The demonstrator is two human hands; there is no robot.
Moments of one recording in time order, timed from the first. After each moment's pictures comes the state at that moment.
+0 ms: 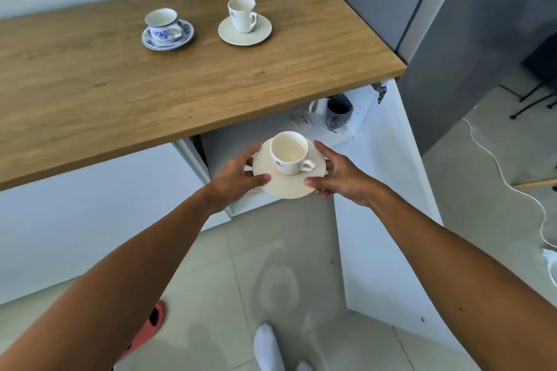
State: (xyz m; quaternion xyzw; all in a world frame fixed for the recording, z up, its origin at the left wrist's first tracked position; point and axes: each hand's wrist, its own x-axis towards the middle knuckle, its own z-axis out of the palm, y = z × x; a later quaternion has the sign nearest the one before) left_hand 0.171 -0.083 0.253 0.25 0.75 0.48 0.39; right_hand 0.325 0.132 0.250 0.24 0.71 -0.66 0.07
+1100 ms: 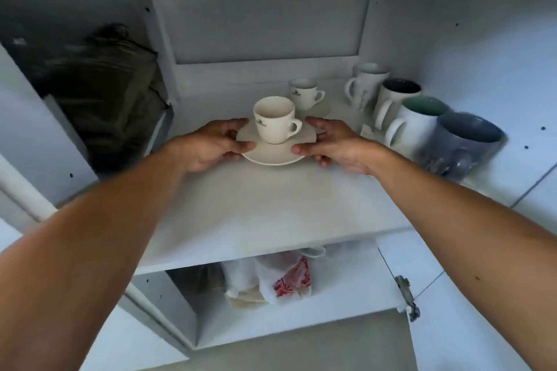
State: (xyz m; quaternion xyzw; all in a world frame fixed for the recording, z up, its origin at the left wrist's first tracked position) left_hand -0.153 0.064 -0.049 0.24 0.75 0.55 0.29; right_hand -0.028 0.296 -0.050 0.11 0.79 -0.61 -0.01
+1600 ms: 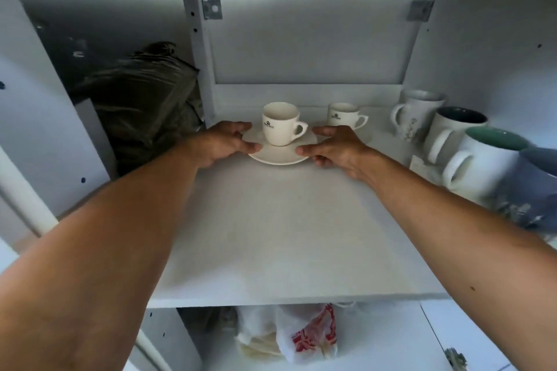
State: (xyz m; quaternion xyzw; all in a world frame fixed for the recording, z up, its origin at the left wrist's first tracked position) left_hand -0.227 0.046 -0.057 0.20 0.86 0.44 0.13; right_hand -0.125 0.275 -0.061 0.12 0.77 -0.62 -0.07
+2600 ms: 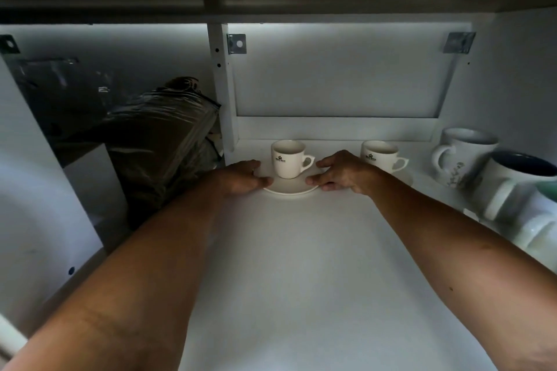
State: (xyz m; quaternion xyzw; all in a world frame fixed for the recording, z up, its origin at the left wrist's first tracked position) left_hand -0.295 0.050 -0.066 0.19 0.95 0.22 0.10; right_hand -0.232 0.283 -0.056 0.13 0.82 -0.55 0.01
